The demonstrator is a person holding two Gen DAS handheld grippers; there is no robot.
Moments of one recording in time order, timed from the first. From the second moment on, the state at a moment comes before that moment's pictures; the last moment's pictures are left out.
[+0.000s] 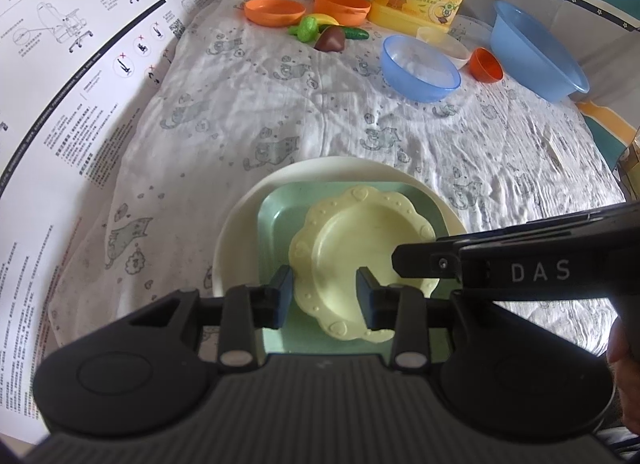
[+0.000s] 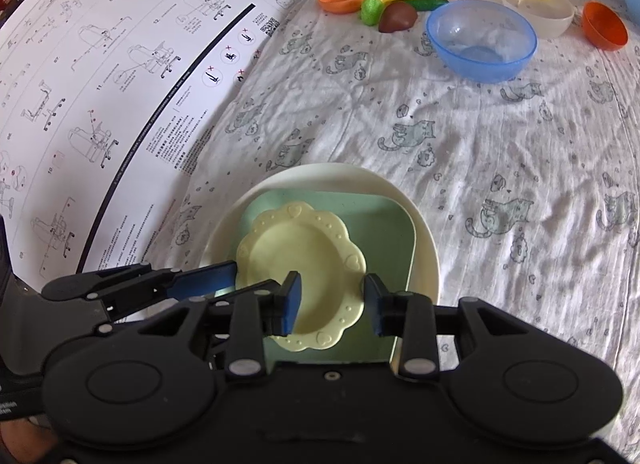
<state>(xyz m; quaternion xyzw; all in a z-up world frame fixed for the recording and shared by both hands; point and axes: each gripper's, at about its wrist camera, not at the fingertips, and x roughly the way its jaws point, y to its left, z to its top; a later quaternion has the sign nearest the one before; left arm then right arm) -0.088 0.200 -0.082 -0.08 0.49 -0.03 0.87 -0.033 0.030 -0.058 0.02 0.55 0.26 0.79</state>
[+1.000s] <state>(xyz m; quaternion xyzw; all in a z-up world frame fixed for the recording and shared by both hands) -0.073 0.196 -0.062 -0.07 0.47 0.01 0.88 -0.021 -0.021 -0.033 0.04 0.49 0.21 0.84</state>
